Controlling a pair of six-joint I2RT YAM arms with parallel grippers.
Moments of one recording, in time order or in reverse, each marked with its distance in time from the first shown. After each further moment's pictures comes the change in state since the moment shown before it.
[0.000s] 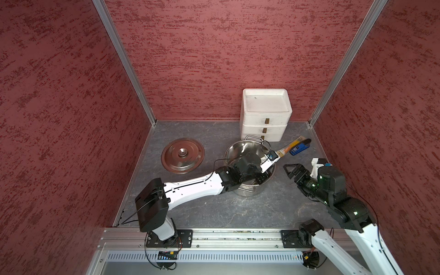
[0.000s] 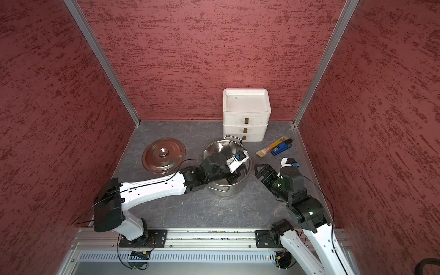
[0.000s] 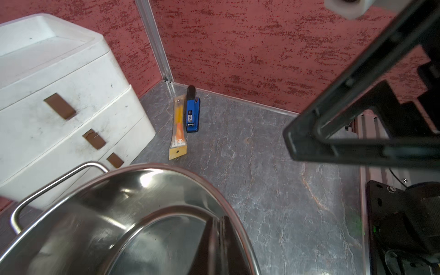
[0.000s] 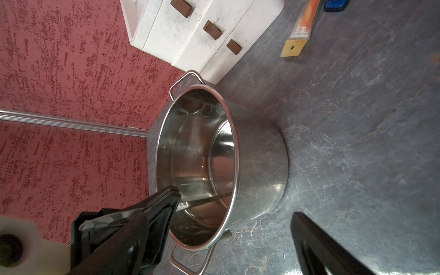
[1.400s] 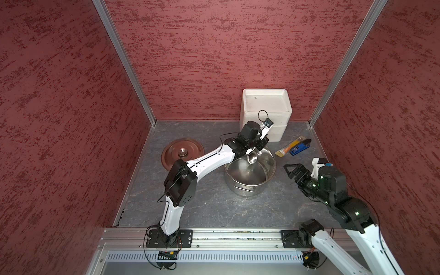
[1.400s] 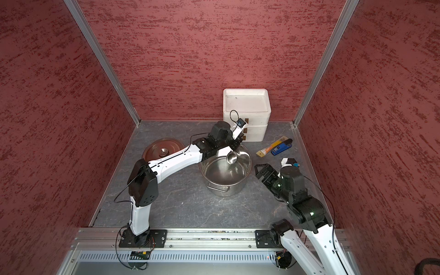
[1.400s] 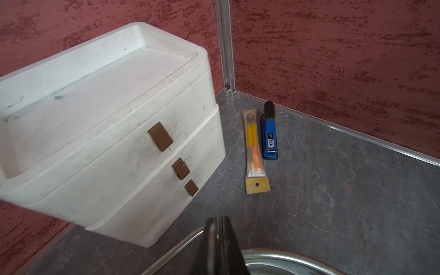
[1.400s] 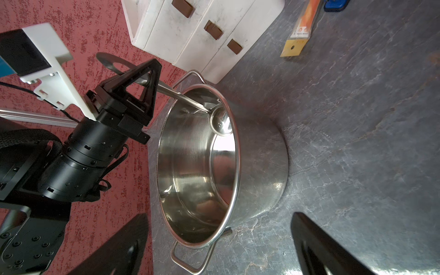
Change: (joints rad) left arm 0.242 0.419 0.546 -0.095 0.060 0.086; right arm 0.000 -0.001 0.018 -0.016 0.007 0.000
